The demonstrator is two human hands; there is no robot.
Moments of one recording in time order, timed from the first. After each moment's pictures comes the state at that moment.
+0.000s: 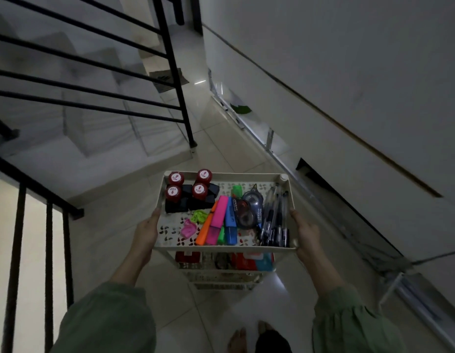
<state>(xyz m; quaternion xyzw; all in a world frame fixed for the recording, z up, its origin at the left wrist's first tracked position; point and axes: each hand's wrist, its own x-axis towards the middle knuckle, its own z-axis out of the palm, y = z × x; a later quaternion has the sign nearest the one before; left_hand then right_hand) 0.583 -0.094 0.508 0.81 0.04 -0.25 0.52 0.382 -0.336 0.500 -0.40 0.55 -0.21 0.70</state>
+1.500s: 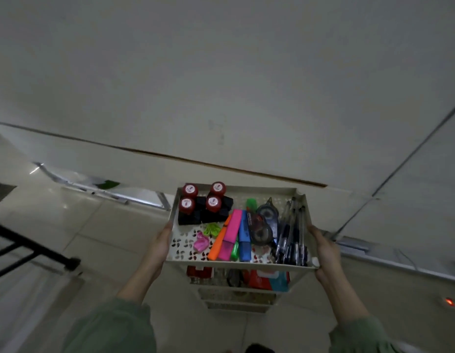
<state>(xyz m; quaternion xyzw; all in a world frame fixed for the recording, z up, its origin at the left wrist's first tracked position) 0.668 -0.493 0.532 0.71 -0.33 -0.47 0.40 0.357 -0.515 0.524 -0.18 0.68 -0.49 0.50</state>
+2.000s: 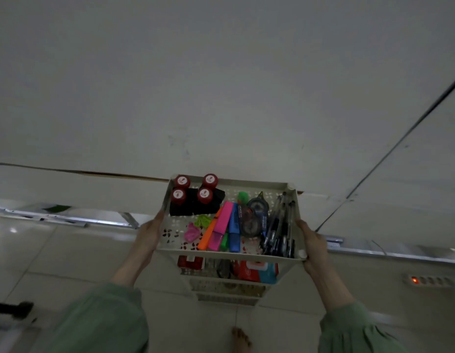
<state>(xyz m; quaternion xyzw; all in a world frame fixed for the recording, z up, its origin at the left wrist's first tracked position) 0.648 -0.629 0.526 0.70 -0.37 -0.49 0.37 0.336 -0.596 0.517 -0.12 0.68 -0.52 0.49</state>
